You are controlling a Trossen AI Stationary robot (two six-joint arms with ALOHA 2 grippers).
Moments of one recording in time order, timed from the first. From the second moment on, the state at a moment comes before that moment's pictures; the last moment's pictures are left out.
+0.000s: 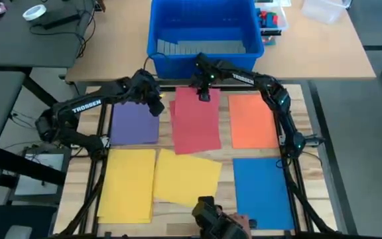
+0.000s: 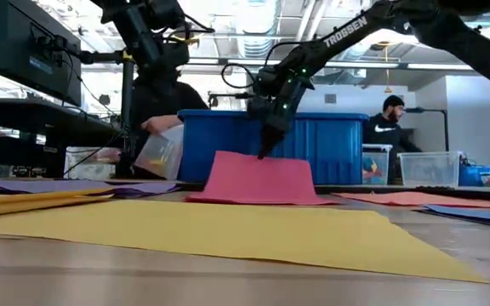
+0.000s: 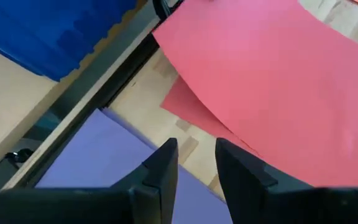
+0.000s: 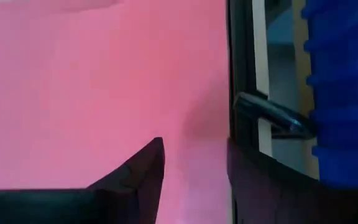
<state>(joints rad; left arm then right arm) 0.59 1.33 1.14 -0.67 -0.11 0.01 -0.66 2.23 1.97 -0.82 -0.19 -0.65</state>
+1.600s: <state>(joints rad) 0.59 1.91 1.15 -0.45 0.08 0.47 -0.74 2.21 1.60 -0.93 -0.22 -0.54</state>
